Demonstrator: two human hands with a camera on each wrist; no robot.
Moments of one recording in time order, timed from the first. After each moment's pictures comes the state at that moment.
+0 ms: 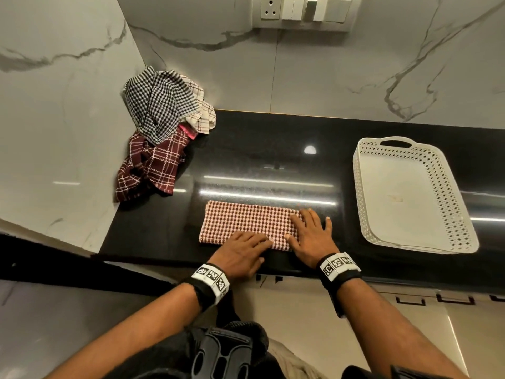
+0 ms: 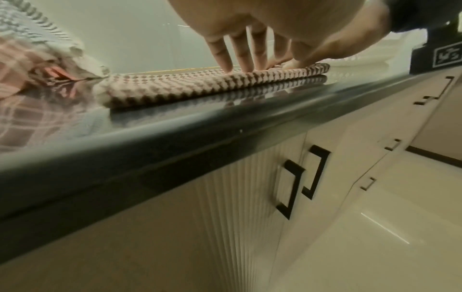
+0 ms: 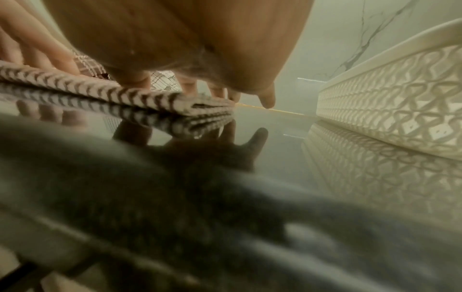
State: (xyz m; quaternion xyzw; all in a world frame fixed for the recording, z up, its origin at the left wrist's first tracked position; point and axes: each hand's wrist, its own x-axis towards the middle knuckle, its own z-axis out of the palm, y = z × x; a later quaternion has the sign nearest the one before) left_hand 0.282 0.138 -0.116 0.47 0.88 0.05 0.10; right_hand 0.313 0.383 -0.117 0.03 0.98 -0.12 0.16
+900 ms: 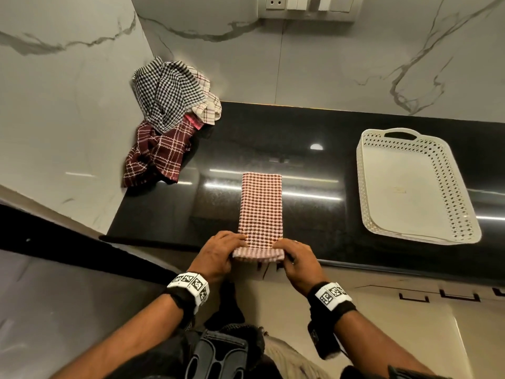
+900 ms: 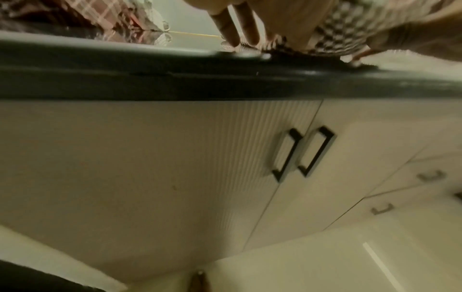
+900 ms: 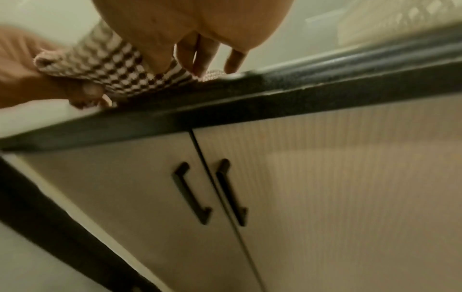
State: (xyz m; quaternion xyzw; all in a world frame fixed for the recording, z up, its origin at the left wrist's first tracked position) left_hand 0.319 0.083 -0.142 0.32 0.90 0.27 0.05; right_hand 0.394 0.340 -0.147 -0.04 0.92 -0.38 -0.03
